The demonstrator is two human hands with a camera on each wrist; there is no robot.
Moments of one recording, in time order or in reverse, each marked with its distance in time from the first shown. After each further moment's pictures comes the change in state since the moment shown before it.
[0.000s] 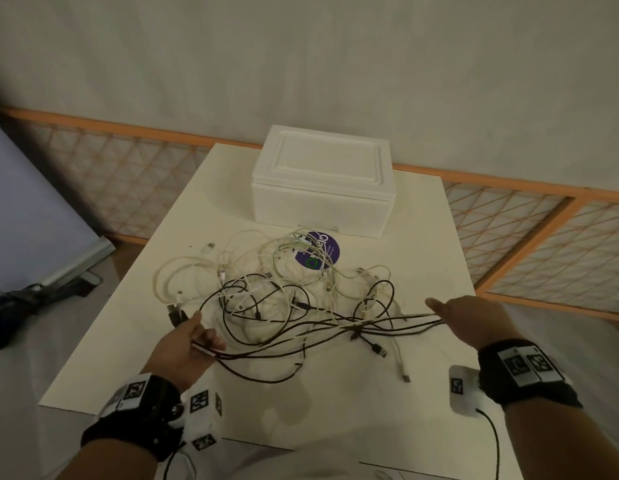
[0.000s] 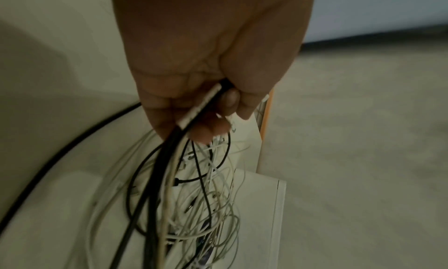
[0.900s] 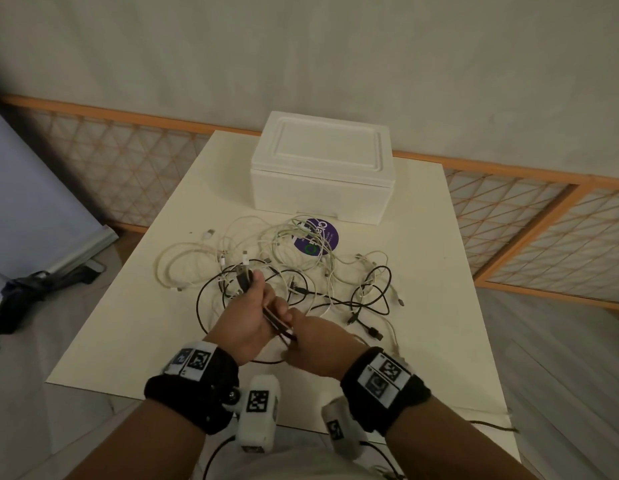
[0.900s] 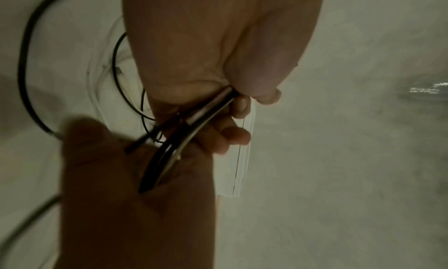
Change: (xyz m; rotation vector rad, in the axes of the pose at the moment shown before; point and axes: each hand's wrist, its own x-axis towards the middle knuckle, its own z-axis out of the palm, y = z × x) left_hand -0.058 -0.040 0.090 0.174 -0.395 0.056; right_hand -0.069 -0.199 0.021 0.467 -0.177 -0.694
